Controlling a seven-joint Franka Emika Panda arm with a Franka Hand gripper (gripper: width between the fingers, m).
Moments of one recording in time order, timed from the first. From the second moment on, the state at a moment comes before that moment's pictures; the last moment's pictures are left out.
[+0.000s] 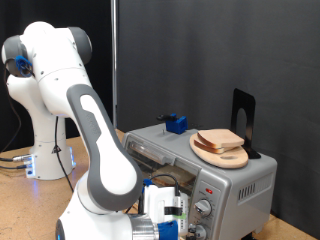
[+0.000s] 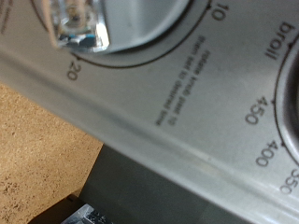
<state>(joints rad) -0.36 0.84 0.22 -1.65 1.37 1.92 -0.61</state>
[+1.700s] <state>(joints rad) -0.34 0.90 0.18 -1.47 1.22 1.85 -0.13</state>
